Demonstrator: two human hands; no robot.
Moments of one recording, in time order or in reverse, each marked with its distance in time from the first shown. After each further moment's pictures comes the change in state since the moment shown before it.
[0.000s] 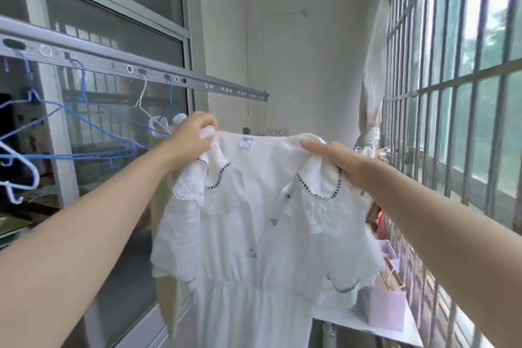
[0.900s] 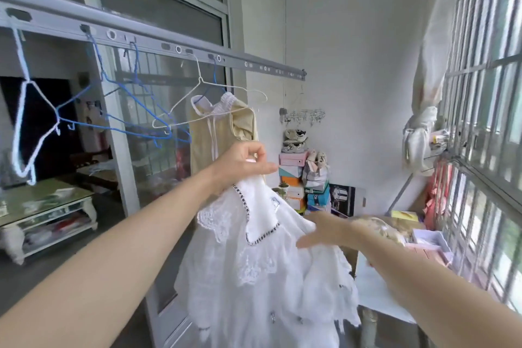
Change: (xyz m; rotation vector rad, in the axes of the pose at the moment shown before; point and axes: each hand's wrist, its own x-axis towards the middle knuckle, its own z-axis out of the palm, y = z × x) left_hand -0.064 -0.043 0.016 -0.446 -0.281 -0.190; right_hand 0.053 0.116 0.145 -0.696 -0.318 0.073
